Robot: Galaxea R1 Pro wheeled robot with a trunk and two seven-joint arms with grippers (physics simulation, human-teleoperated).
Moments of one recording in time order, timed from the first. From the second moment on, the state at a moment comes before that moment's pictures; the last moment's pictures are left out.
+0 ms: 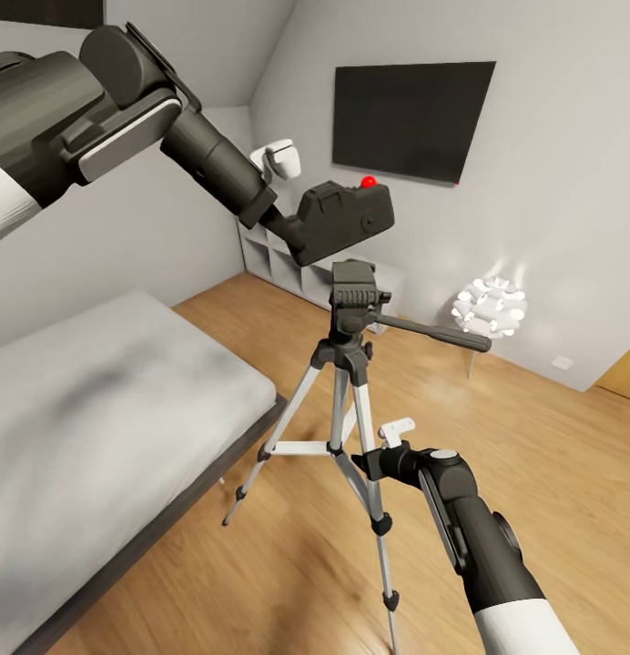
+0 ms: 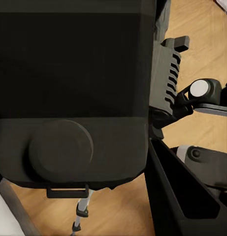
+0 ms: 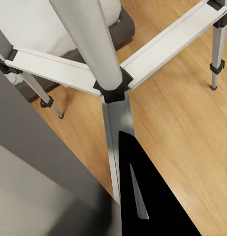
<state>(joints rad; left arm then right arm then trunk) -2.09 0.24 -1.29 -0.87 0.72 0.95 -1.24 -0.52 0.07 0.06 -1.31 0.22 0.77 0.46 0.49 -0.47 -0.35</state>
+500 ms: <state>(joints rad) -2.09 0.25 -1.25 -0.98 0.76 0.99 -1.24 -0.52 0.07 0.06 -1.31 0.22 0.77 0.46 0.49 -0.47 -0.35</state>
